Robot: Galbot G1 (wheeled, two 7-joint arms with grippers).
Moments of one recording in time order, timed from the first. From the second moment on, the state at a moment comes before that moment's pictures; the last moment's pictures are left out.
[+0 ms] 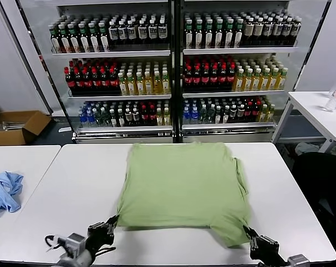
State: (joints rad) left arm 1.68 -1.00 -0.53 -2.24 -0.40 0.55 -0.04; right arm -1.98 0.98 0.69 2.35 0.53 -0.33 0.07
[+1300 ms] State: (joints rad) left arm 1.32 -0.99 -0.47 -1.89 -0.55 0.40 0.10; right arm -1.34 1.01 0.41 2.01 0.52 -0.44 0.17
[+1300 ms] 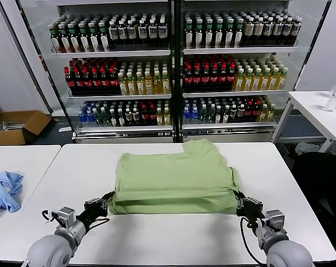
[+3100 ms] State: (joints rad) left arm 1.35 -1.03 -0.40 -1.93 -0.60 0.52 -0.12; right arm -1.44 1.06 0.46 2.00 0.55 -0.45 0.22
